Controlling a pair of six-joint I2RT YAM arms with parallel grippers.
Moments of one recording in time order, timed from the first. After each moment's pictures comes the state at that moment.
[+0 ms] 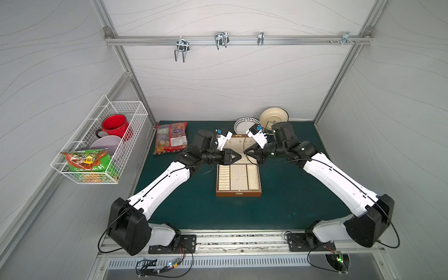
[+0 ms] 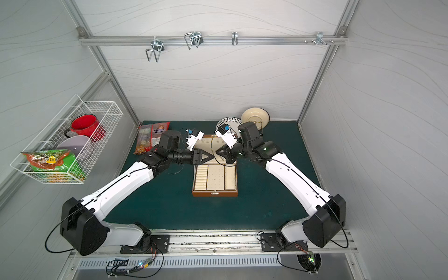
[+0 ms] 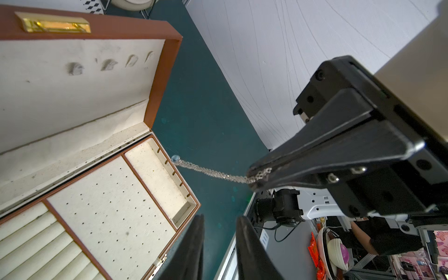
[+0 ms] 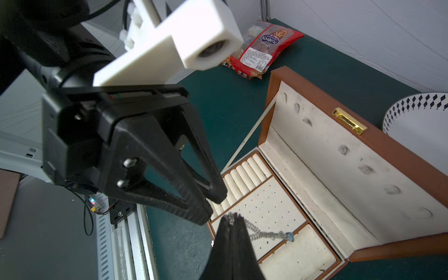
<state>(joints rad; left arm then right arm) -0.50 1.35 1.13 -0.31 0.71 -0.47 0.64 1.39 1.36 -0.60 -0.53 -0.08</state>
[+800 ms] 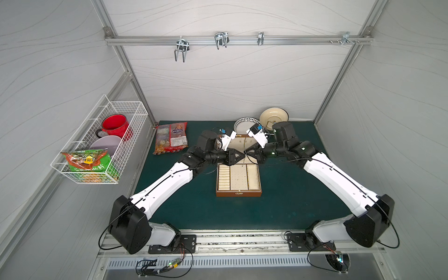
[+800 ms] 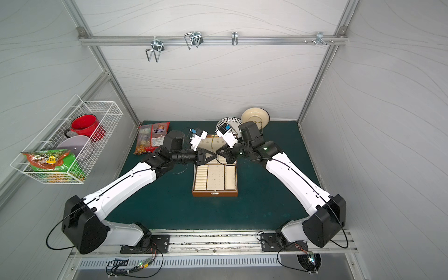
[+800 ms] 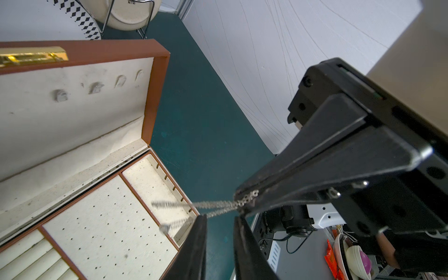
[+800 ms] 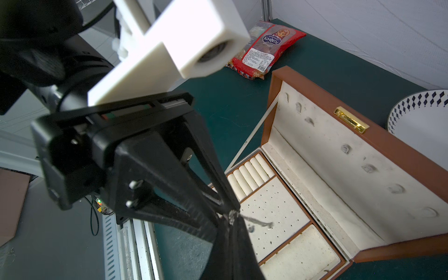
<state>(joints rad) -0.56 1.37 1.13 -0.25 0.63 -0.45 0.64 1.39 1.36 -0.60 -0.55 -0.07</state>
